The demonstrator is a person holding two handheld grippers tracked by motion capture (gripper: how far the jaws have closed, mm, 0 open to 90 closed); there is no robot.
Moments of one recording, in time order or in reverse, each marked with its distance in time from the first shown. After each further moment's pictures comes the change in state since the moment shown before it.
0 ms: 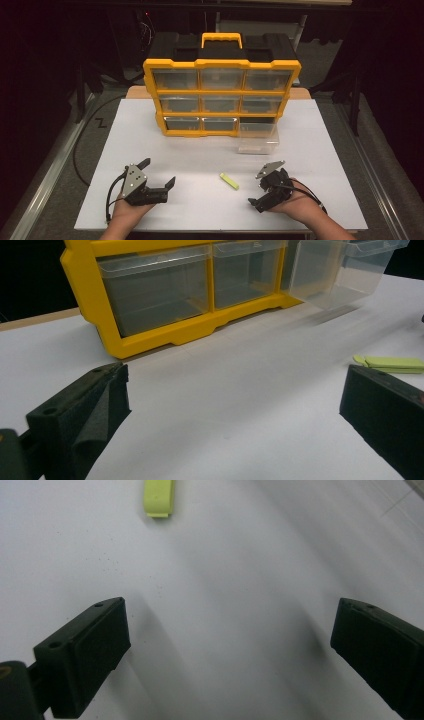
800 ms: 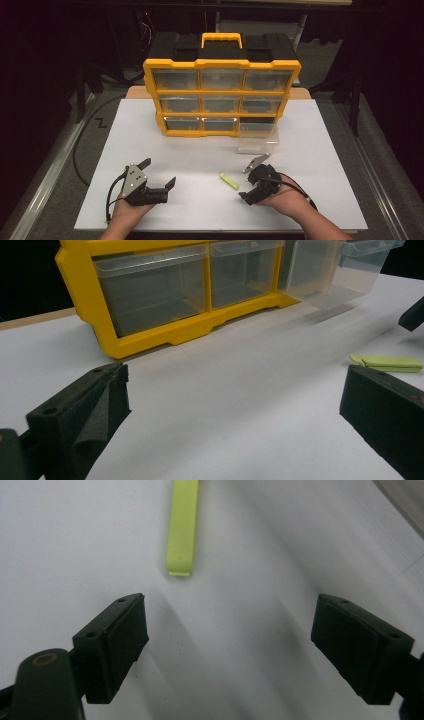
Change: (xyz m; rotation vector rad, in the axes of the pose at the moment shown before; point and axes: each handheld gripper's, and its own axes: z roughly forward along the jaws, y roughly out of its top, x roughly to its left) left arm 0.000 0.000 0.000 0.002 -0.010 0.000; right arm 0.008 0.033 0.006 0.035 0.007 -0.029
